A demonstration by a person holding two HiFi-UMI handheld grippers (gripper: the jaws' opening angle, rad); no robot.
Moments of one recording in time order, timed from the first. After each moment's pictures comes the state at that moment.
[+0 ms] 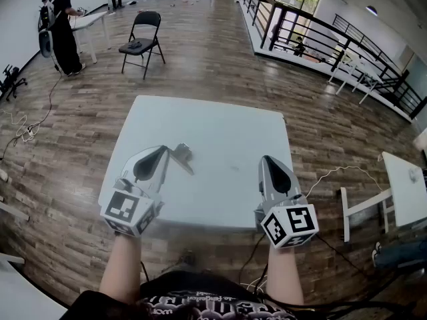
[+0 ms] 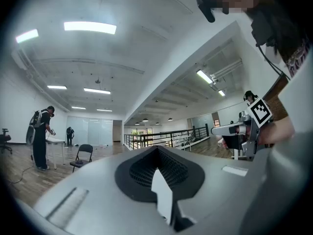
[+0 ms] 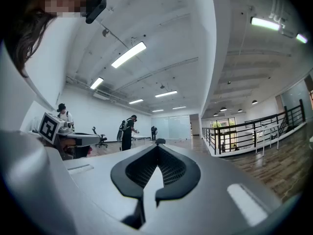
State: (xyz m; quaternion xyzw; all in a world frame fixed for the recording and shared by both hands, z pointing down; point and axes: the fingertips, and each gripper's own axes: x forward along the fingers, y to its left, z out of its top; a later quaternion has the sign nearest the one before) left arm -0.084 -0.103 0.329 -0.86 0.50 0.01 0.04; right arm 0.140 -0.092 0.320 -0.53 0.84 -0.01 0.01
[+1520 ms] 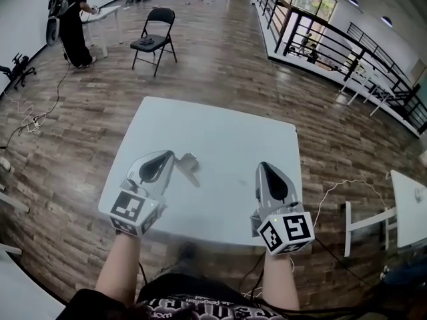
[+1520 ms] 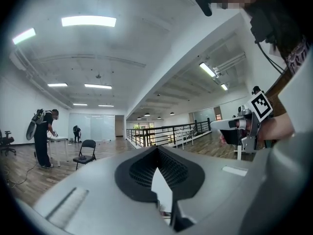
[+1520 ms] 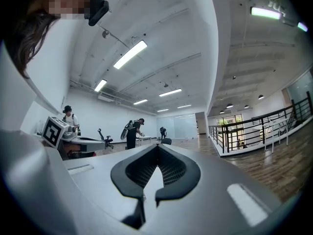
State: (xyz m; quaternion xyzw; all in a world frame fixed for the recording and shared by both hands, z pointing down) left arm -0.092 -0.145 0.359 -0.86 0.52 -0.02 0.02; right arm 0.115 -0.137 0.340 -0.51 0.86 -0.03 0.02
